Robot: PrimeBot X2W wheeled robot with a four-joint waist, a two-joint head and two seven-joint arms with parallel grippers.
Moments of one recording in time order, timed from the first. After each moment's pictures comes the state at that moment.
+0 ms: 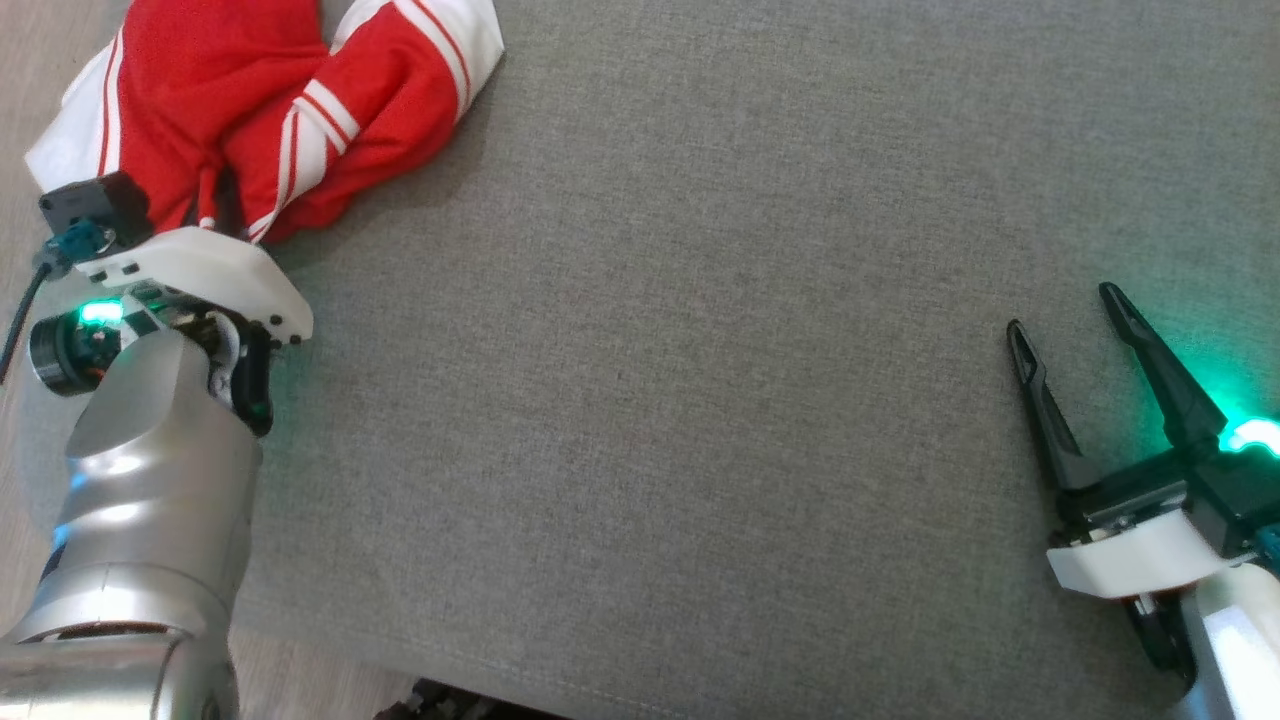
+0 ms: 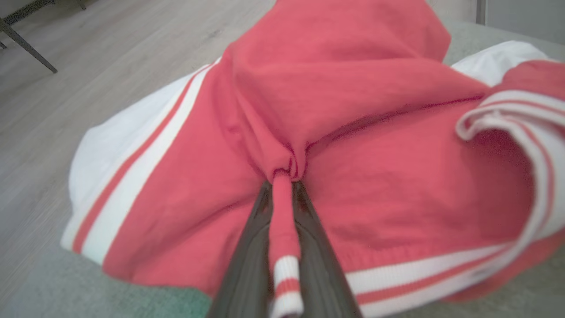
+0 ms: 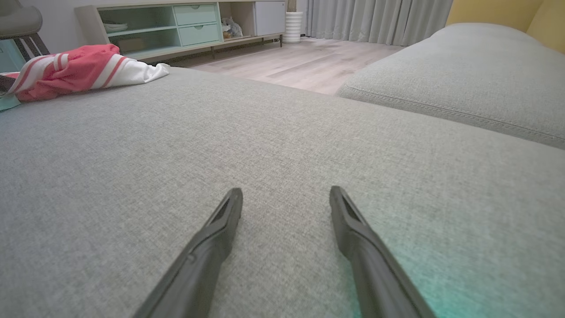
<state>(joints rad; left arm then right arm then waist) -0.95 0.15 -0.01 1.24 -0.30 -0.12 -0.10 -0.07 -0.30 0.12 0.05 0.02 0.13 -0.27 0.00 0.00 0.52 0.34</state>
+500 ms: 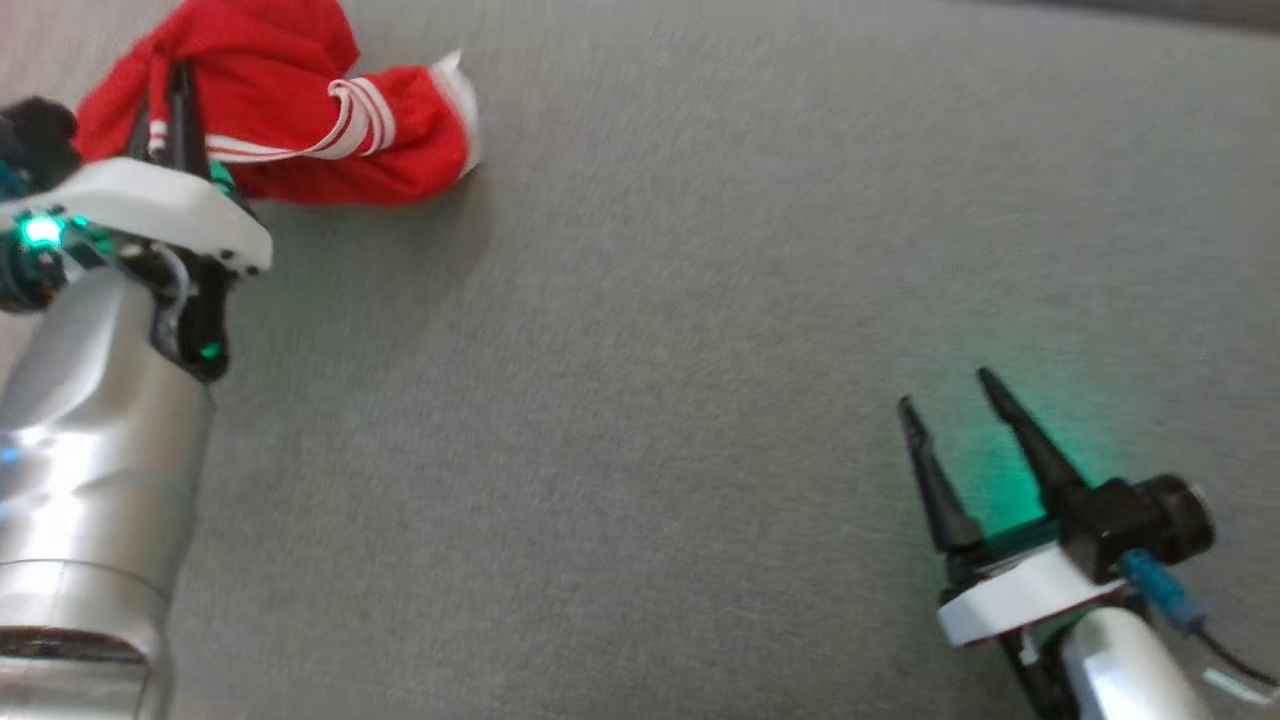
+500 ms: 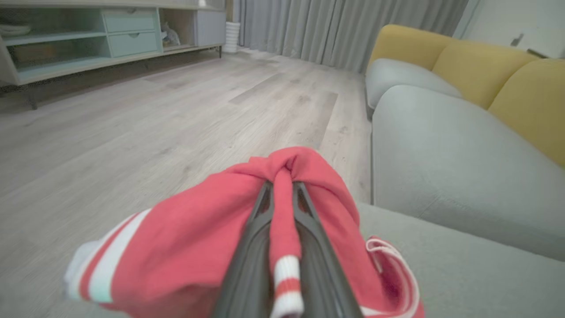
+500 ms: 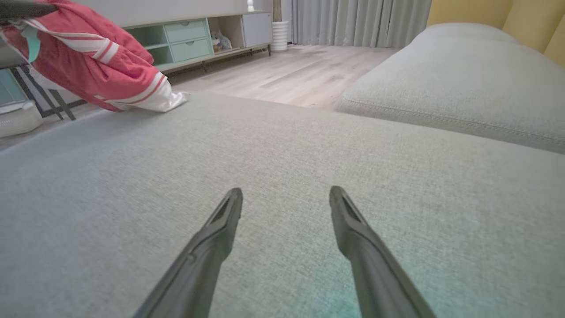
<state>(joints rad) -0.93 0.24 -0.23 1.01 -0.61 -0.13 -0.13 -0.07 -0.18 0.20 0.21 0.05 0.13 -0.26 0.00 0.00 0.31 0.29</state>
